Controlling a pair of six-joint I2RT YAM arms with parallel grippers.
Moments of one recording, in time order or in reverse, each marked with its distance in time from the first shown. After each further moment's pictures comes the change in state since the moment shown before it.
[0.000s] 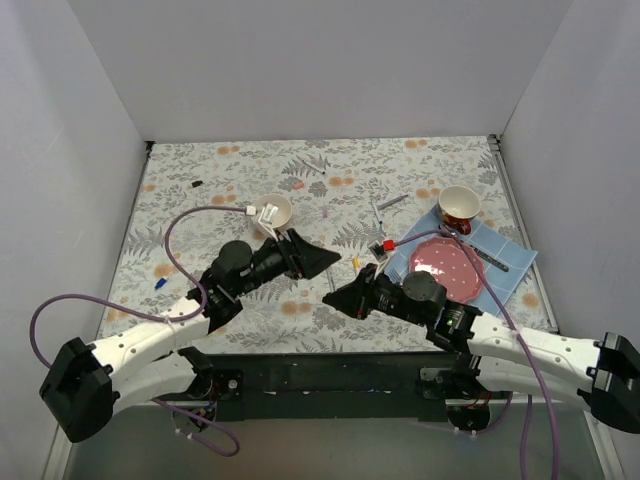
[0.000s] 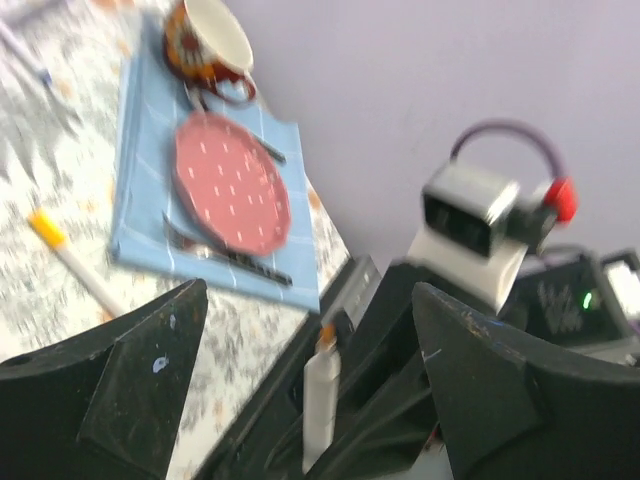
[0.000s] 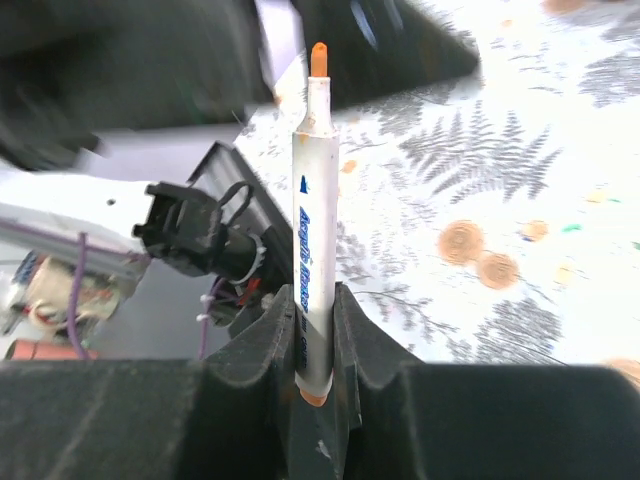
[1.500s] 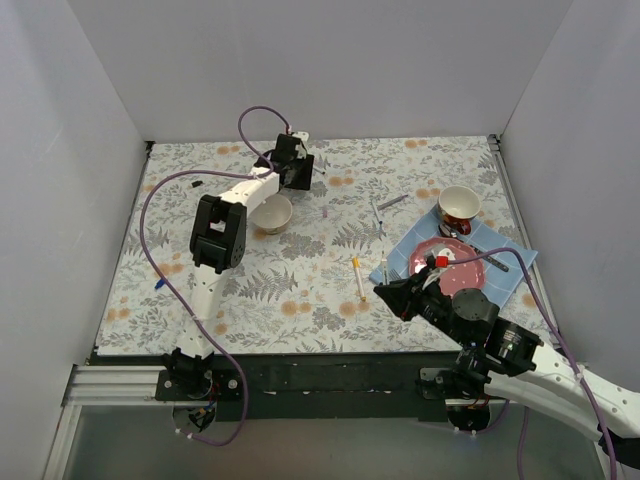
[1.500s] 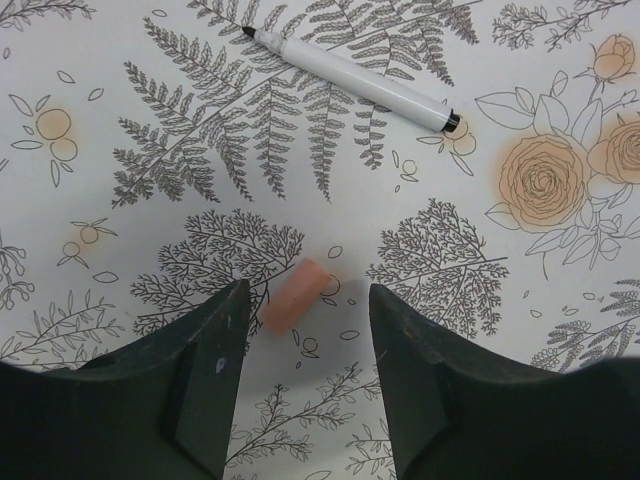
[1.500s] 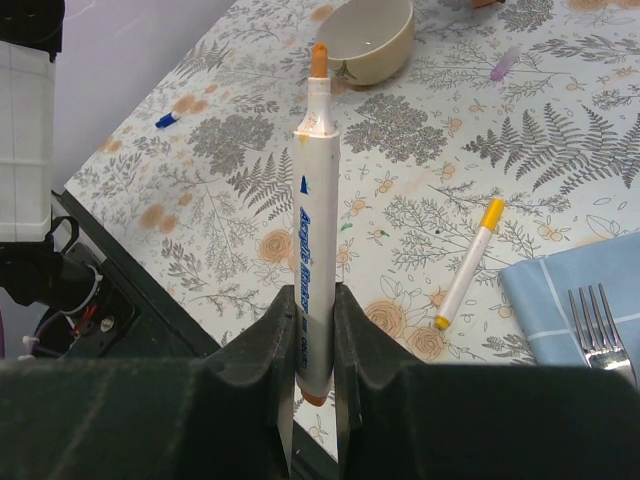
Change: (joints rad) left arm 0.387 1.470 1.577 -0.856 -0.286 0.827; right arm -0.008 -0.550 -0.002 -0.580 0.352 -0.282
